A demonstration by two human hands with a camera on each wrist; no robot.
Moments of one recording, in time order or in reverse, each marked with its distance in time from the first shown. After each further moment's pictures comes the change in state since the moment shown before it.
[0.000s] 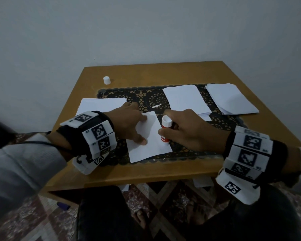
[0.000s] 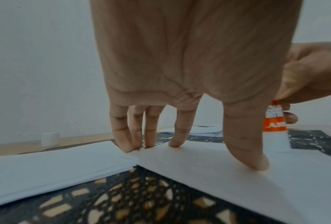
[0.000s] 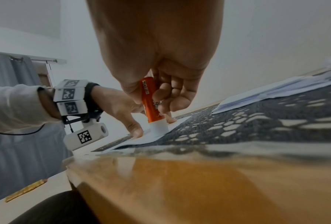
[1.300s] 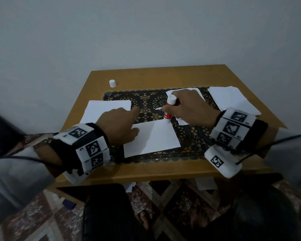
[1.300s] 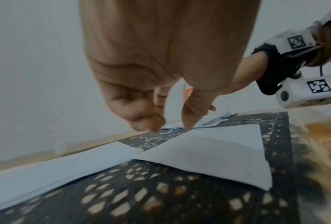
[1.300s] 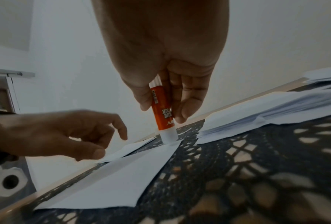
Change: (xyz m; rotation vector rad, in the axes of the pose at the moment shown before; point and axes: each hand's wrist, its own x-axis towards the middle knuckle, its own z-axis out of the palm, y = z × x) left_hand -0.039 0.002 0.009 0.017 0.313 -0.199; right_hand 0.044 0.021 -0.019 -0.025 0.186 0.098
